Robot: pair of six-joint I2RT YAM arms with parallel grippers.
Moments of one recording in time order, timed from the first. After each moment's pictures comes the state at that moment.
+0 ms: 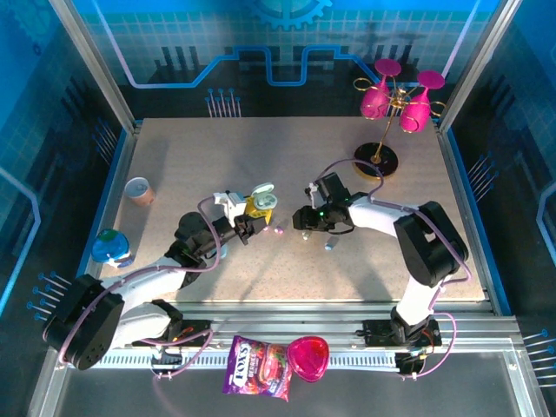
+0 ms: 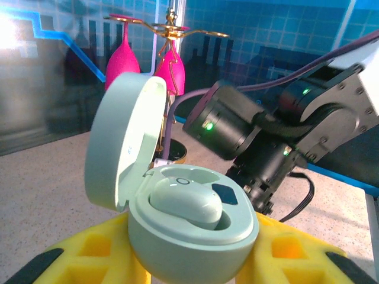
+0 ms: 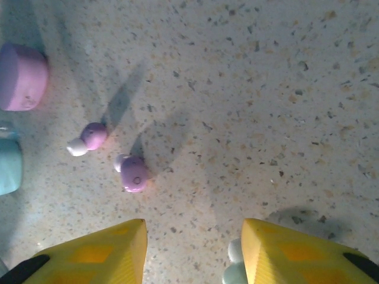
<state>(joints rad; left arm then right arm) -0.50 1.15 0.34 0.88 0.42 -0.16 0.50 1.77 0.99 -0.27 -0.39 0.46</state>
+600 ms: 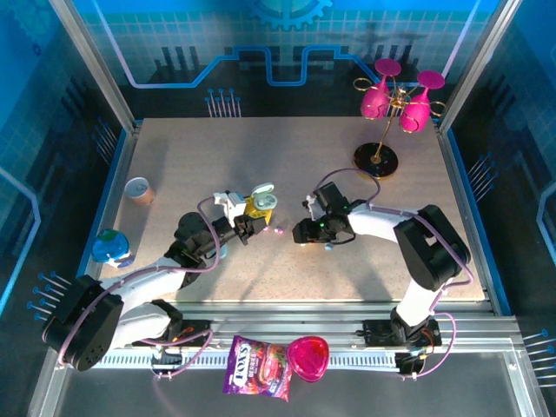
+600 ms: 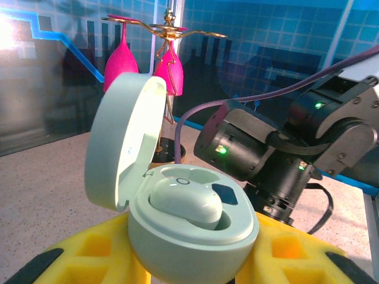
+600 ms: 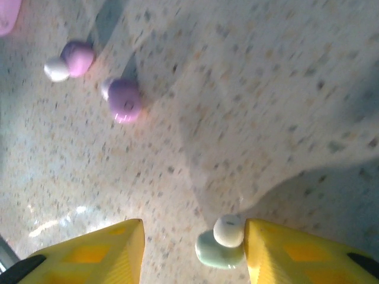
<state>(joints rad) -0.50 1.16 0.34 0.88 0.42 -0.16 0.55 1.71 0.90 -0.31 -0.42 0.42</state>
